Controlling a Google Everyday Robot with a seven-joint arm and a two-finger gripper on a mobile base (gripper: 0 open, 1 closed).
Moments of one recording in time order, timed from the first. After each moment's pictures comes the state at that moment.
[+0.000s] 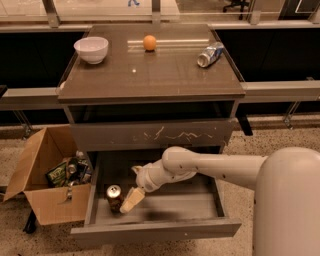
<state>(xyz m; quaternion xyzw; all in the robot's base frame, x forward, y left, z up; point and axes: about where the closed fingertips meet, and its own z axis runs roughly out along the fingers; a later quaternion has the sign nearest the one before) 0.558 0.112 0.483 -0.58 0.70 0.31 0.28</state>
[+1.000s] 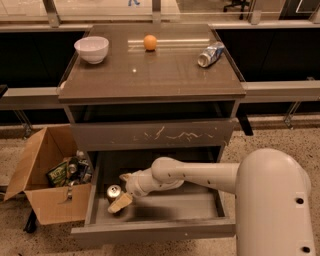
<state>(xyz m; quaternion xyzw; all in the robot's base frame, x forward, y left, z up) 0.566 0.159 0.433 -0.56 0.70 0.33 0.30</state>
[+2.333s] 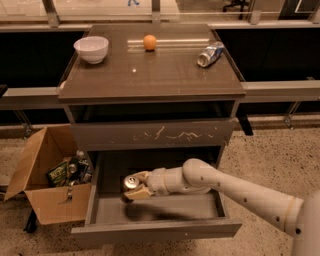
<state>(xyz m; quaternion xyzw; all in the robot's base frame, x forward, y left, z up) 0.559 0.094 0.493 -0.53 0.65 0.38 0.40</state>
